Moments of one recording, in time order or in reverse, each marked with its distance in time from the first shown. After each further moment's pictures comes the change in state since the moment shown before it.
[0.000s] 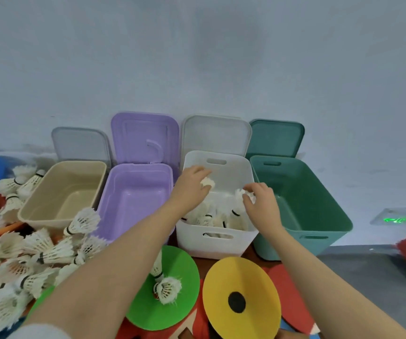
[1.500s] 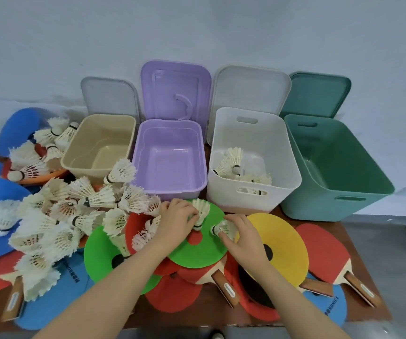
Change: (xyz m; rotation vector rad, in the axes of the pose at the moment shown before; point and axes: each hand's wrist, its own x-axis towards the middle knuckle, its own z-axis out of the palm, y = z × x) left_hand -0.187 -0.088 0.015 0.235 0.011 -0.088; right_hand -0.169 -0.042 0.092 0.195 -0.292 -0.081
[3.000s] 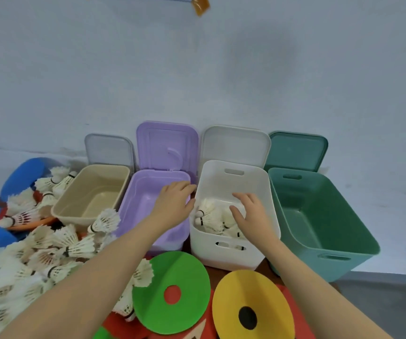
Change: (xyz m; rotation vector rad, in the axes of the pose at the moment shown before) left_hand 0.145 0.054 -0.066 0.155 -0.017 0.049; right_hand 0.141 0.013 -0.117 -0.104 0.121 -0.119
